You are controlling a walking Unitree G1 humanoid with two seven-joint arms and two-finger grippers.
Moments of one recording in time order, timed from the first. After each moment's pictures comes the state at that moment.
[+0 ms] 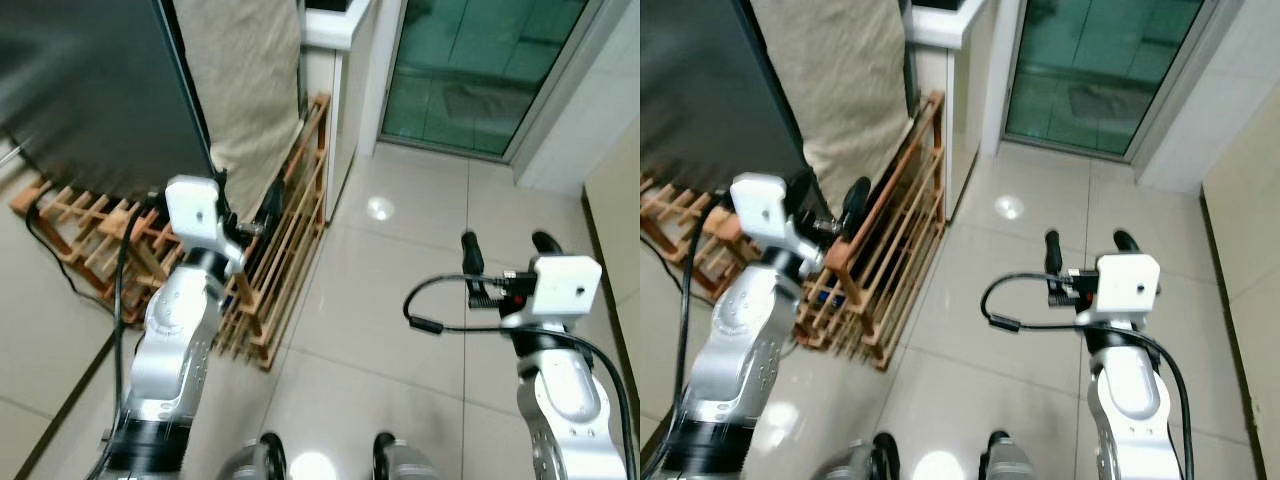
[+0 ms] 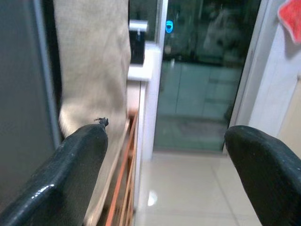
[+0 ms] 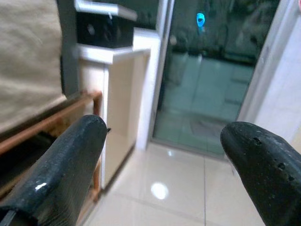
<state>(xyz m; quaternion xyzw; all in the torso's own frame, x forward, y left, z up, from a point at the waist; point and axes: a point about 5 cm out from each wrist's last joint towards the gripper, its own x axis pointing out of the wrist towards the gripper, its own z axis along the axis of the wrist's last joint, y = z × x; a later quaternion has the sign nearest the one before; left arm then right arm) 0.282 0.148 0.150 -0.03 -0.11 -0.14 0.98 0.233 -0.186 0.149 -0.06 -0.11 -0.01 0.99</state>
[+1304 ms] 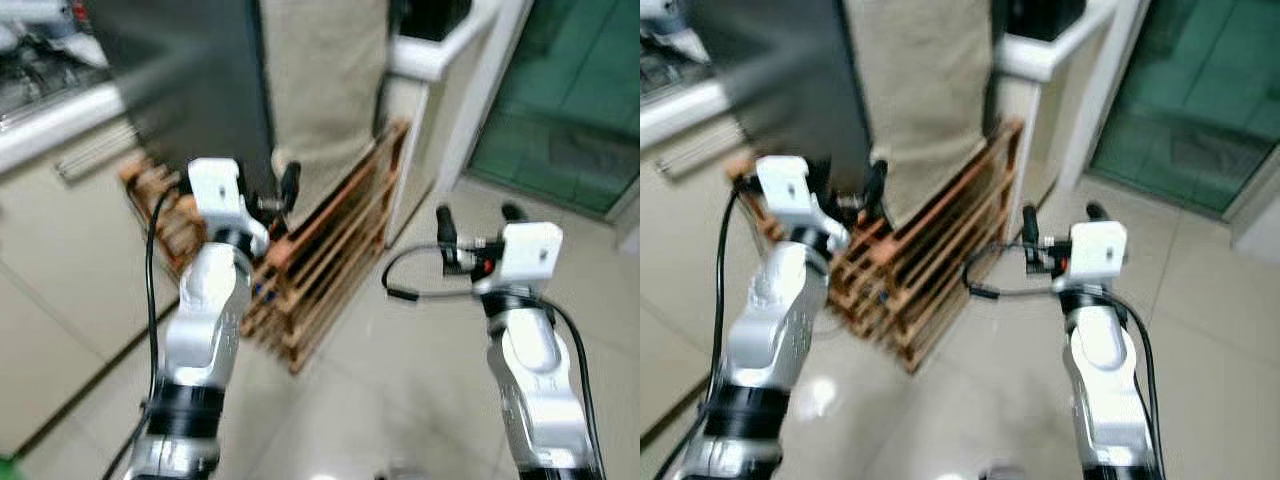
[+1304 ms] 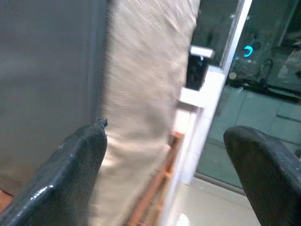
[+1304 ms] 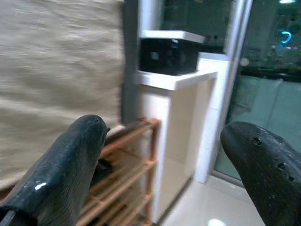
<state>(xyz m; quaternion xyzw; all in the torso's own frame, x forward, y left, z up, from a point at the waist) 0.321 0.108 0.172 -0.12 -0.09 -0.11 0.98 0.269 -0.179 0.145 -0.05 -0.11 0.00 0.99</state>
